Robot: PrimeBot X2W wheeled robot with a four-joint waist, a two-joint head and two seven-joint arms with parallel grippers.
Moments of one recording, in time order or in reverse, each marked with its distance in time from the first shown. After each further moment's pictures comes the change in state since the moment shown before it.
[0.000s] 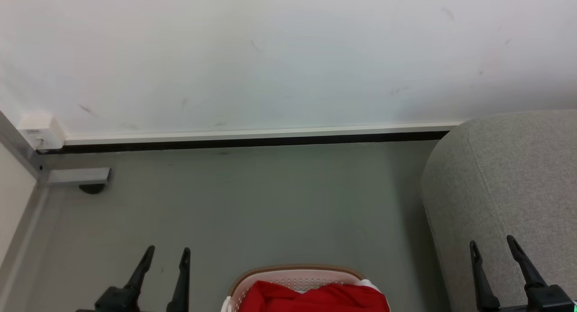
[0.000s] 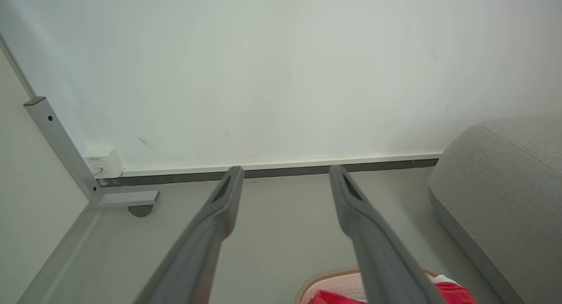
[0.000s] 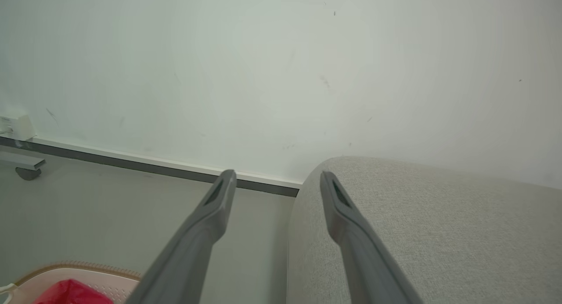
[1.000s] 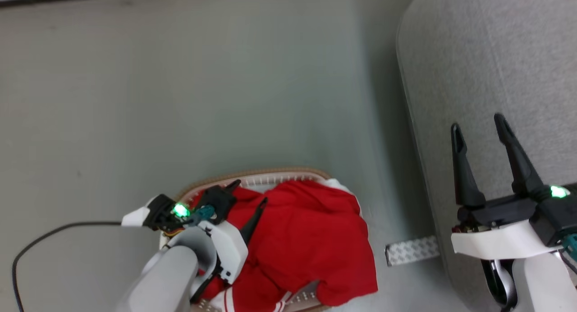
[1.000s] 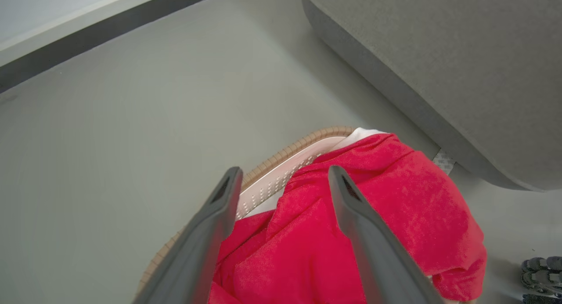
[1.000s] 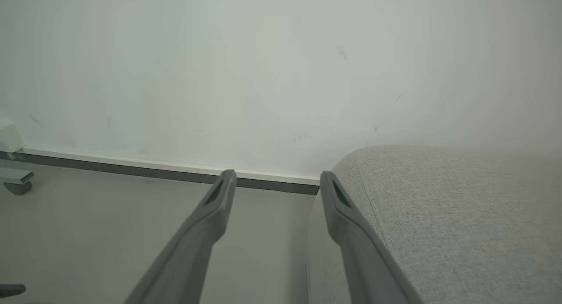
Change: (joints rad) left arm -0.574 0.107 -0.521 0.449 -0.060 -0.064 0.123; right arm -0.308 -0.001 0.141 -0.159 0.136 0.000 0.000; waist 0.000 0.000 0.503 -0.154
